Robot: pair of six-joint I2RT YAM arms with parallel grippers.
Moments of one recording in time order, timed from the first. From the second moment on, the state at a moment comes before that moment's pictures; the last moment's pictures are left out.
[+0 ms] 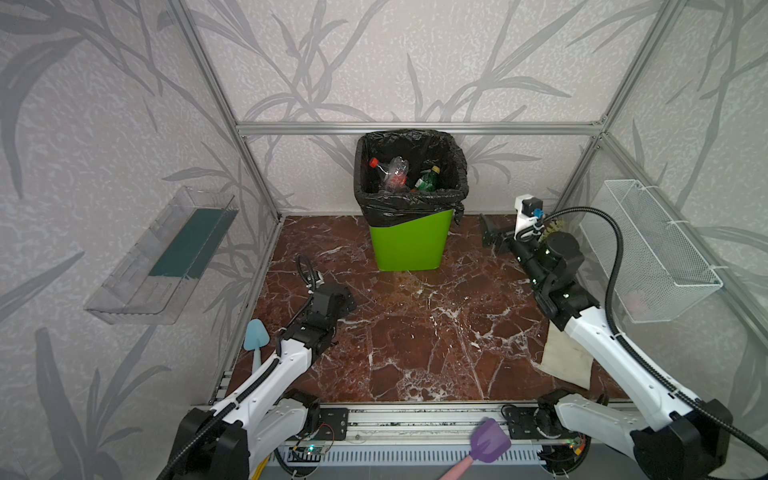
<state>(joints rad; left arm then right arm) -0.31 1.00 0.50 -0.20 -0.43 -0.58 0.32 1.07 0.86 0.24 0.06 -0.02</state>
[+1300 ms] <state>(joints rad) -0.30 0.91 0.45 -0.11 -0.69 -0.36 0.08 1.59 0.27 0.98 0.01 -0.05</state>
